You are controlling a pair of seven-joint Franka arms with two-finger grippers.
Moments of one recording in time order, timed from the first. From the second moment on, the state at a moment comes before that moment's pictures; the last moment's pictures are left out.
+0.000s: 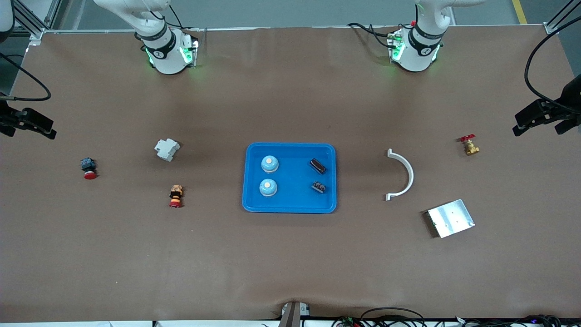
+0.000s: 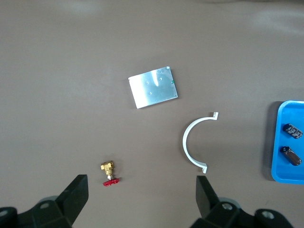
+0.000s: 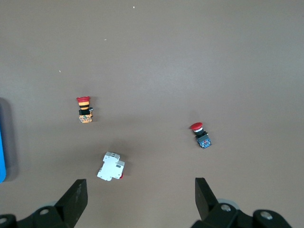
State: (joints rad) left arm -0.01 -0.02 0.02 -1.61 0.00 1.69 -0.02; right arm -0.07 0.01 -0.03 -1.62 -0.04 1.65 -0.03
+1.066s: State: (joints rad) left arm -0.01 -0.01 0.02 -1.61 0.00 1.69 -0.02; right arm -0.11 0.00 -0.02 -1.62 0.03 1.66 -0.03
